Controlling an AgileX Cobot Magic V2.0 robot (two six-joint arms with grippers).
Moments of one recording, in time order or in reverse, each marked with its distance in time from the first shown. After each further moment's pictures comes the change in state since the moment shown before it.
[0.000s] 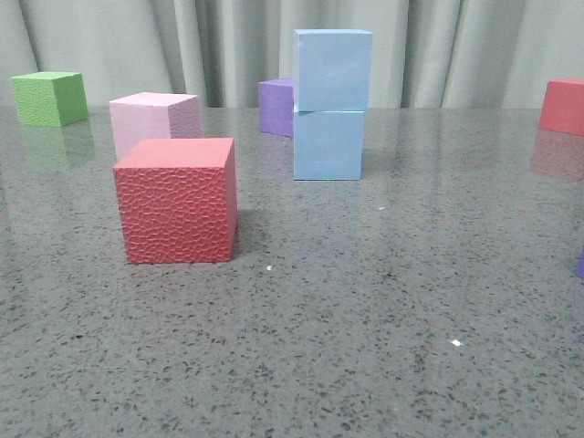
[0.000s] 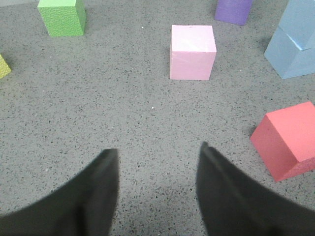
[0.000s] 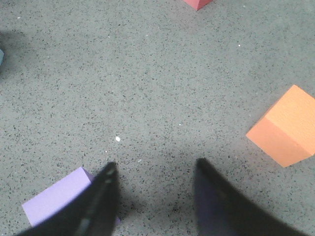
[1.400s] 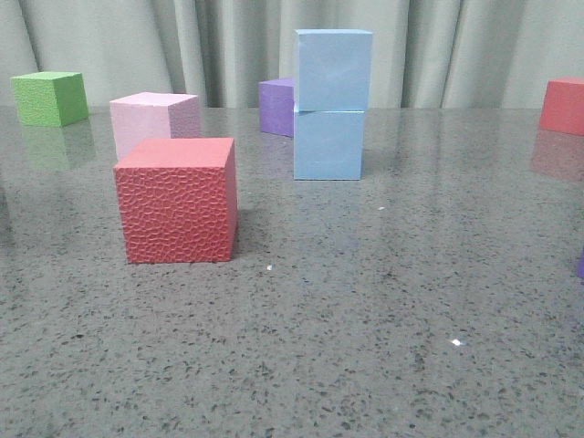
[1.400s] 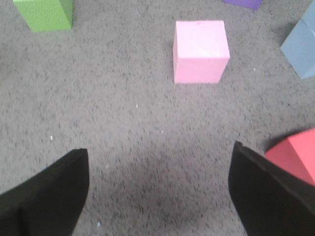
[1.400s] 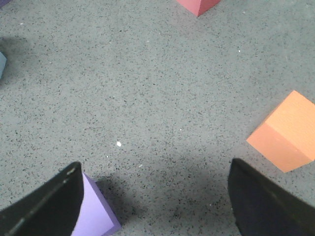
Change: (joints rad) left arm 0.000 0.283 -0.190 0.001 0.053 0.030; right arm 0.000 0.000 0.000 0.000 -0.017 0.000
